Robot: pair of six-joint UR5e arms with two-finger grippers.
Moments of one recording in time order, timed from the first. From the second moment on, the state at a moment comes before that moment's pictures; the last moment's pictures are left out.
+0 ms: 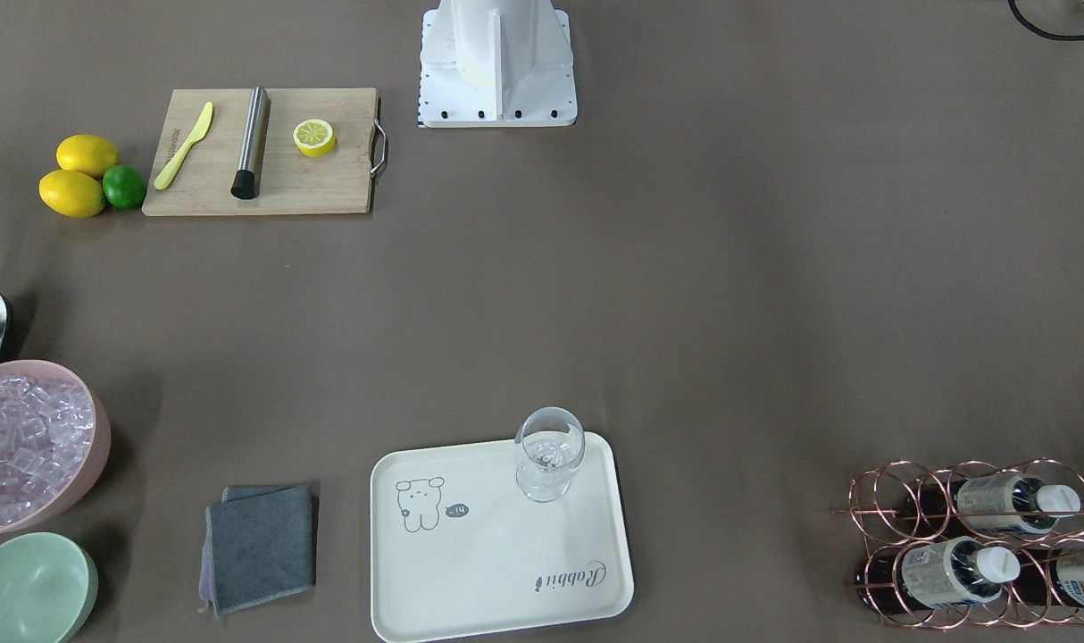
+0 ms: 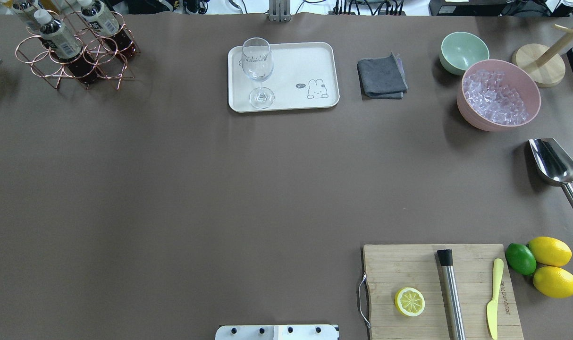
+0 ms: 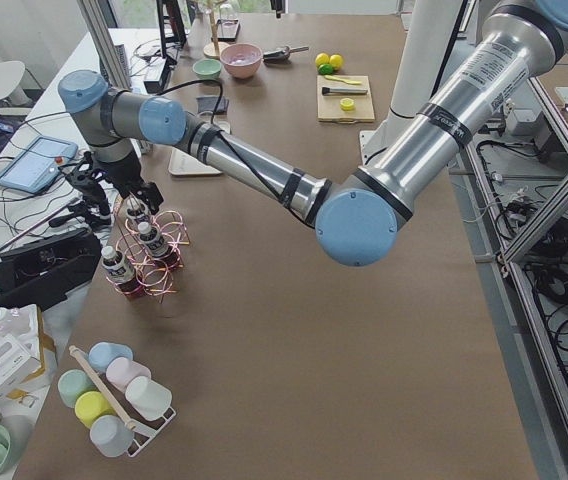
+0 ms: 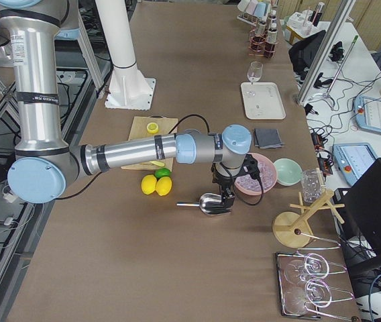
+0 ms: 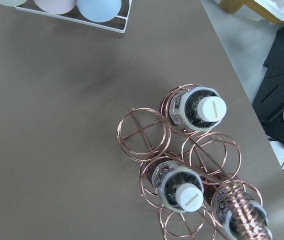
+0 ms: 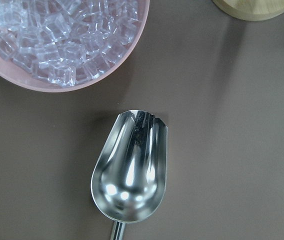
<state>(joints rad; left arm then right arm) -1.49 -2.28 -1.30 -1.29 -2.41 -1.25 1.44 -1.55 1.75 -1.71 2.33 -0.18</state>
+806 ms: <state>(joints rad) -1.47 -2.44 -1.01 -1.40 -2.41 -1.31 1.44 -1.43 1.77 -1.87 2.36 -0.16</state>
